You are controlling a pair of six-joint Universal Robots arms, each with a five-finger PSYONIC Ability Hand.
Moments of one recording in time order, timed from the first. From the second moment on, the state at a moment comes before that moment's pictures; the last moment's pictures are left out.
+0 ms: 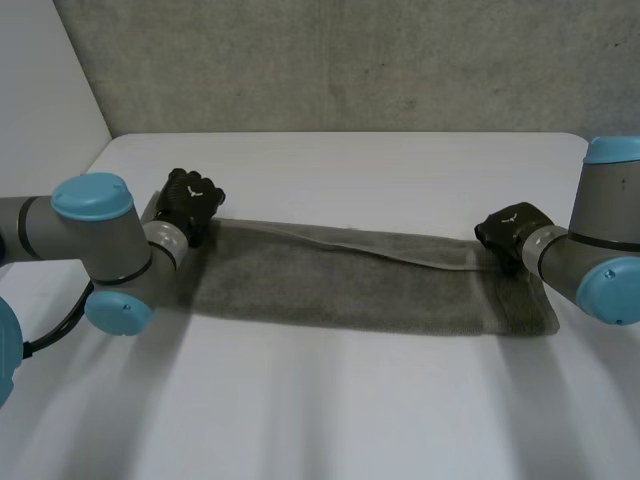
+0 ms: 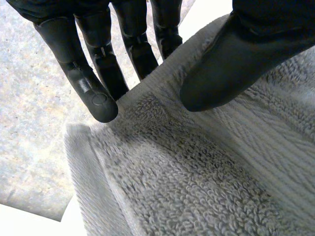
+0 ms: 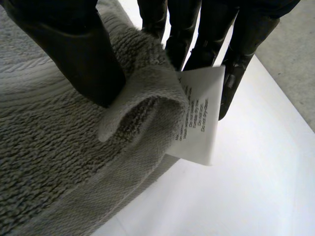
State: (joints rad) left arm 4.41 -2.39 -1.18 3.43 -1.48 3.86; right arm 1.80 -0.79 1.06 0.24 1.47 2.45; left_hand 1.42 1.41 1.42 1.41 1.42; right_hand 1.08 1.08 1.08 1.09 0.91
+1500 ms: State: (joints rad) left arm 4.45 -2.00 -1.64 3.47 -1.47 3.57; right arm 1.68 -1.12 1.81 -0.26 1.34 2.51; left_hand 0.35 0.34 0.33 0.35 0.32; right_hand 1.19 1.20 1.17 1.18 1.01
